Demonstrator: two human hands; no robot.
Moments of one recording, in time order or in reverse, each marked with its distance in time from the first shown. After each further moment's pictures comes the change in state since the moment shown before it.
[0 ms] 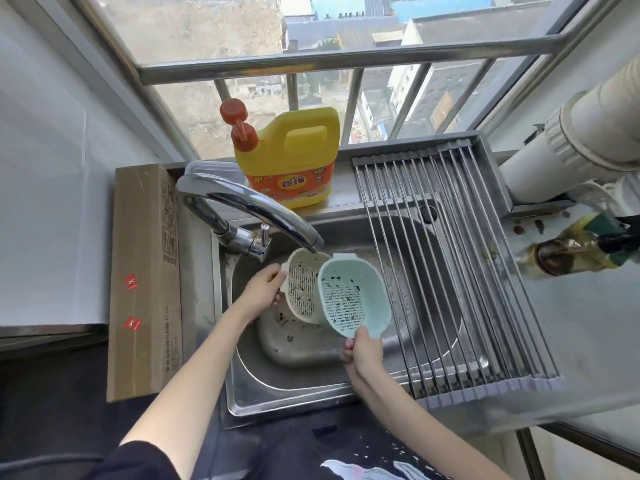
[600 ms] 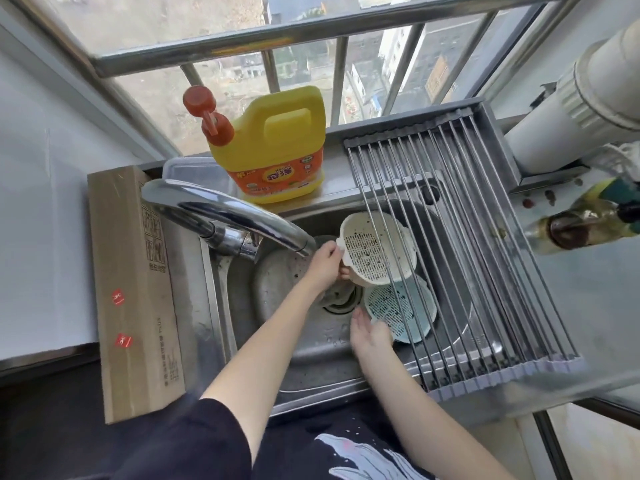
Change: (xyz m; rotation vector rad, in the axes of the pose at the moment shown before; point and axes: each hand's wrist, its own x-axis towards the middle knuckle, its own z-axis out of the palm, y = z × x) left_hand 0.037 0.063 0.092 -0.274 -0.111 -0.119; right_hand 0.026 -0.012 0.005 0.796 0.148 0.290
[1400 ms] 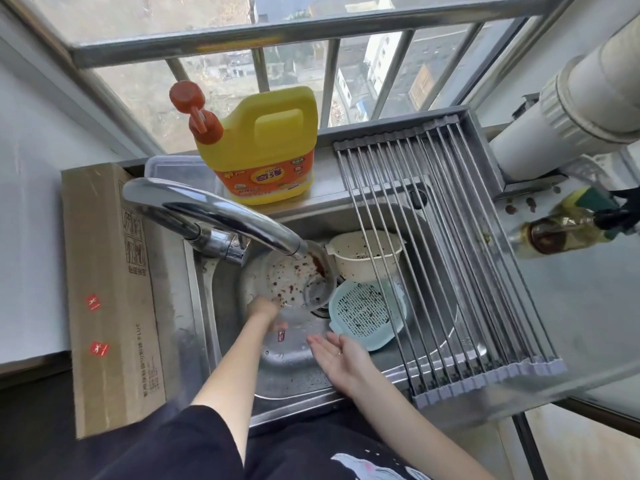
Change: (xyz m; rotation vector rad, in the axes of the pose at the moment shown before) left_hand 0.053 -0.152 -0.080 0.323 0.281 -0.517; right_hand -0.019 0.014 -0.020 -0.533 -0.130 0.179
